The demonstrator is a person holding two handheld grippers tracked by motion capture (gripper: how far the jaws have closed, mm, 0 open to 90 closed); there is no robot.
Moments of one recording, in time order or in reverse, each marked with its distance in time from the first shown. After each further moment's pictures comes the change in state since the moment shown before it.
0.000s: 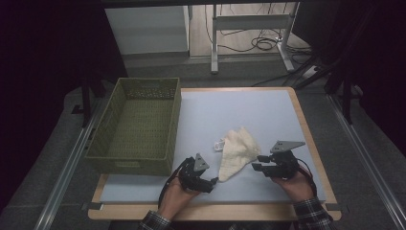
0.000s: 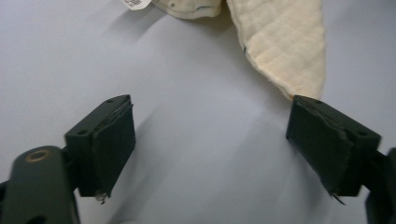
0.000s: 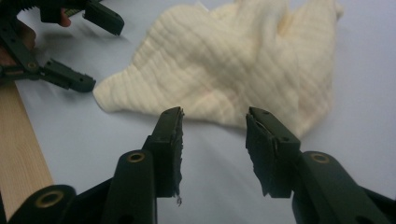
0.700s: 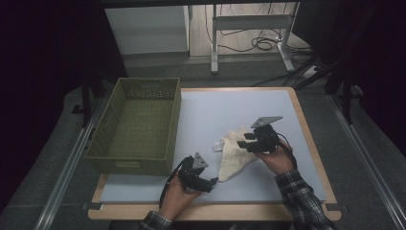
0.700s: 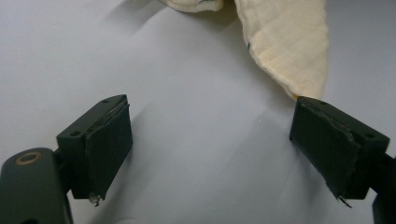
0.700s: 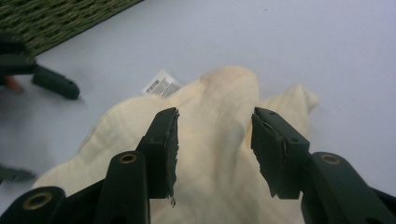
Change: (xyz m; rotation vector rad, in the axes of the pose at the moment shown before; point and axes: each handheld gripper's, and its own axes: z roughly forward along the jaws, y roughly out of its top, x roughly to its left) left arm 0.004 0.000 0.002 0.009 -0.028 -0.029; right arm -0.022 0.072 0.047 0.021 -0.050 -0.032
